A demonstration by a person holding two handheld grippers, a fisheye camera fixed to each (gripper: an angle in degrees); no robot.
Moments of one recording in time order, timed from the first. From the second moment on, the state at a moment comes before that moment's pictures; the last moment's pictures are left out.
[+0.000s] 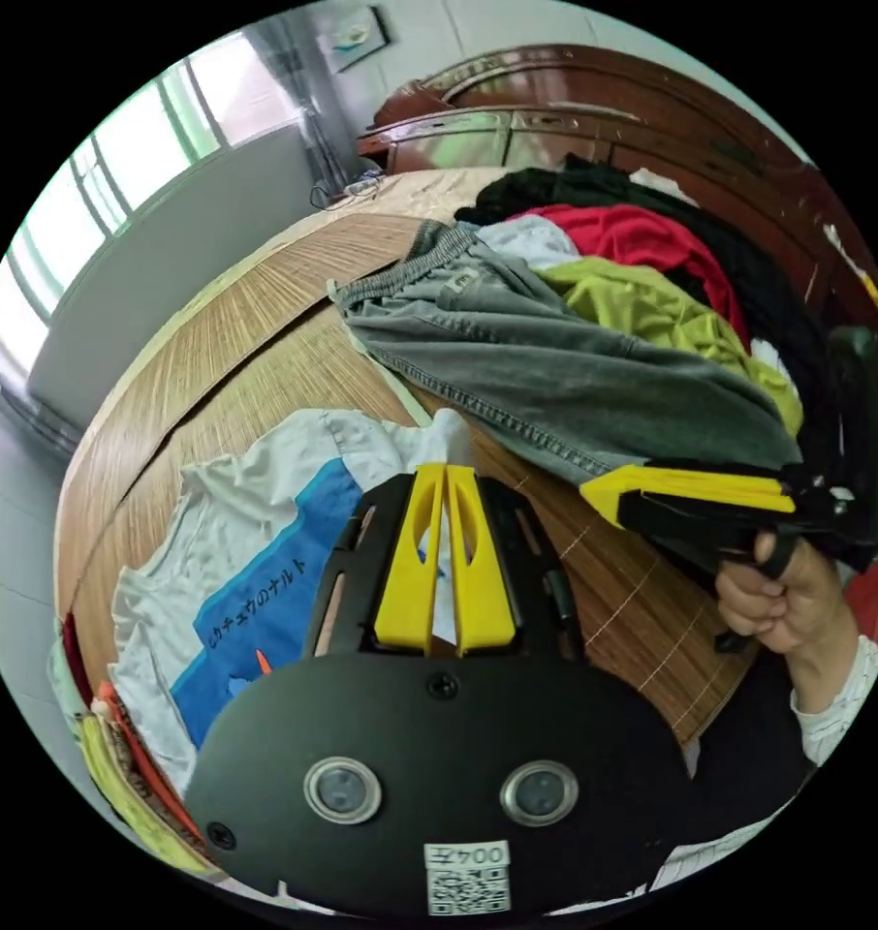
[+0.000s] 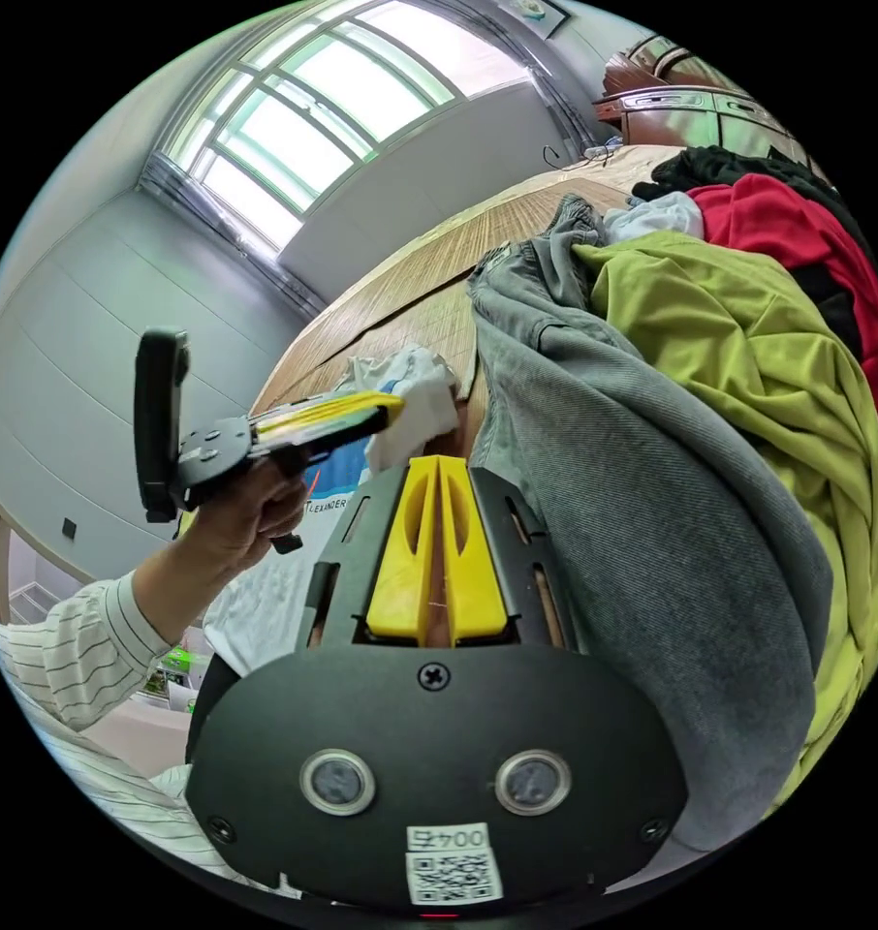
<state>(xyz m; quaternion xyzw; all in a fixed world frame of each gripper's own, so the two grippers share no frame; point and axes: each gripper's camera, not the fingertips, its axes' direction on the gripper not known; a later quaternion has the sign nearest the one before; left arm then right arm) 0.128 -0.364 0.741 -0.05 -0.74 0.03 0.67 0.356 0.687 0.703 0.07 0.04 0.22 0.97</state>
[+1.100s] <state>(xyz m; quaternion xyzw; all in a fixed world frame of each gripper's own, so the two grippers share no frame) 0.261 -0.409 0.548 0.00 -0.69 -0.05 0.72 0.421 0.669 0.790 0.03 -0.08 0.23 0.97</state>
